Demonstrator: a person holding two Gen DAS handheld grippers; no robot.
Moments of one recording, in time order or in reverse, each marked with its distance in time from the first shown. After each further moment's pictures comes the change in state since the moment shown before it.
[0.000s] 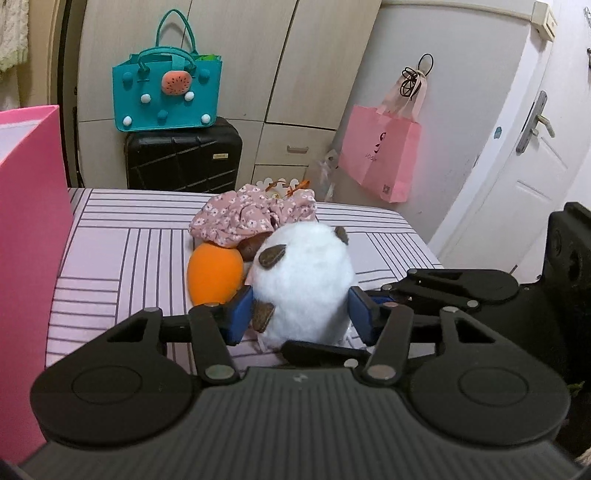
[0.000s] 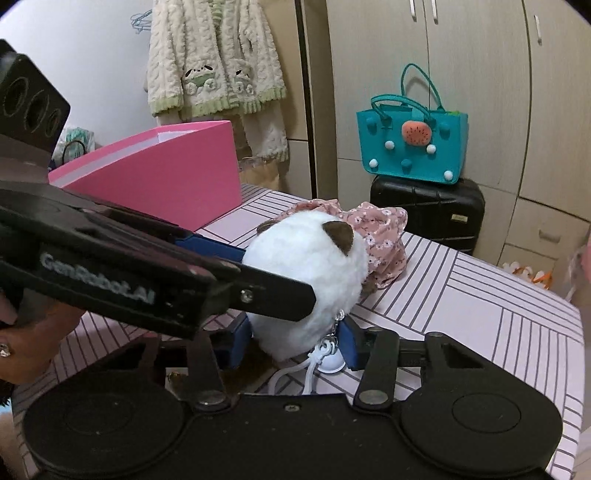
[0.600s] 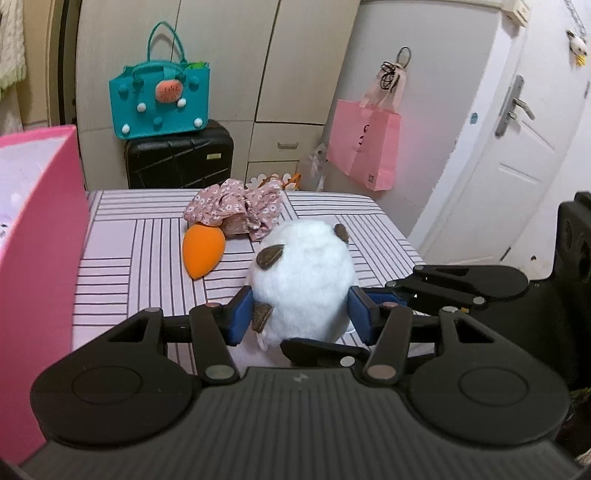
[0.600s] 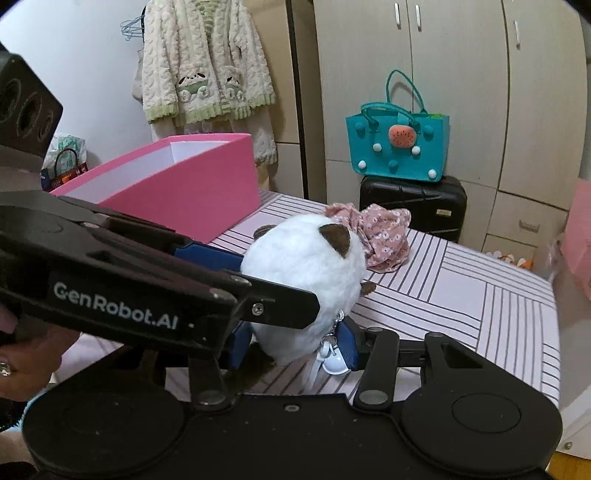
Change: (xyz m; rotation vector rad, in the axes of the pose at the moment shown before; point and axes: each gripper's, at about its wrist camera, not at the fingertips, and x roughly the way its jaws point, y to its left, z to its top) left arm -0.062 -0.033 -0.013 0.059 0.017 0.001; right arm -0.050 0.042 -0.003 0.043 0.001 -0.061
